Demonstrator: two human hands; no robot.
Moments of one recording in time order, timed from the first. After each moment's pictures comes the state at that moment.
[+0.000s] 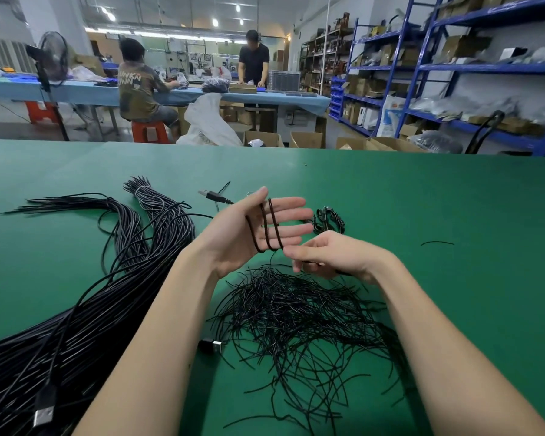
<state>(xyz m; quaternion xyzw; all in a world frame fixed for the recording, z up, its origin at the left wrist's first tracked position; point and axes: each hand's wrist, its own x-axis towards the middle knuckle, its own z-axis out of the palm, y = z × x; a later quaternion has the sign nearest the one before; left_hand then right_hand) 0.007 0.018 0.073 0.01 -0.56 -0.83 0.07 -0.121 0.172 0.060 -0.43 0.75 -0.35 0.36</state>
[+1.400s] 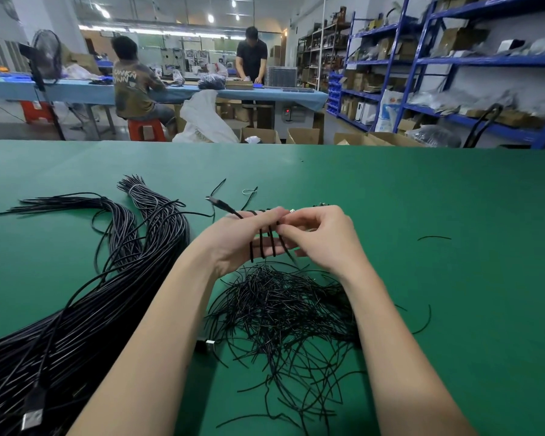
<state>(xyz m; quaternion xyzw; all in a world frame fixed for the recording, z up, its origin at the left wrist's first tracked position) -0.003 0.026 0.065 0.16 -0.61 -0.77 0.10 -0.094 0.156 0.057 -0.35 0.76 -0.54 0.08</state>
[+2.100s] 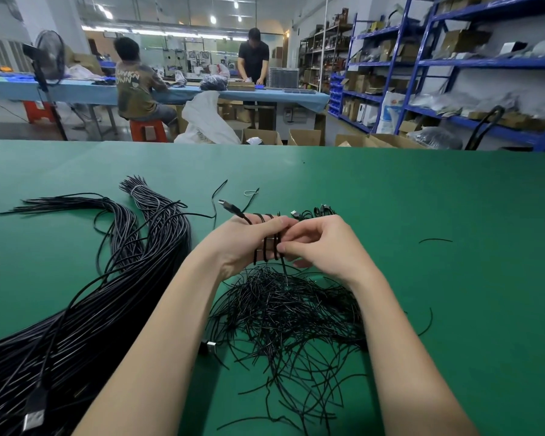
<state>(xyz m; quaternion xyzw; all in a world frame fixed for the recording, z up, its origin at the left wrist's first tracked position) -0.005 0.027 0.060 0.14 -0.65 -0.74 0.12 -0.093 0.166 0.061 -0.36 0.77 -0.51 0.17</state>
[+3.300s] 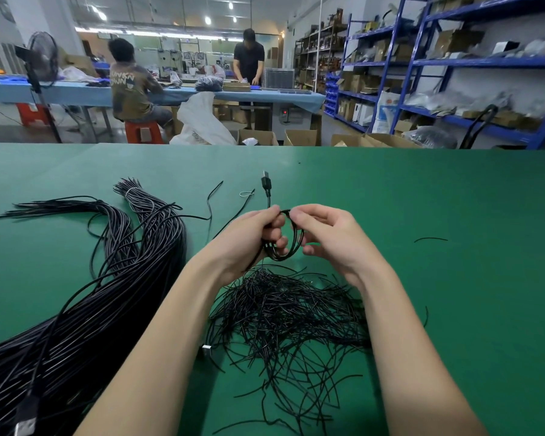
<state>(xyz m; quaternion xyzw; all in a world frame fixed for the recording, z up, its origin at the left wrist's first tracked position) -0.011 0.041 0.066 0.10 -0.63 -0.76 0.12 -0.107 0.167 0.062 -0.29 0.65 -0.66 0.22</state>
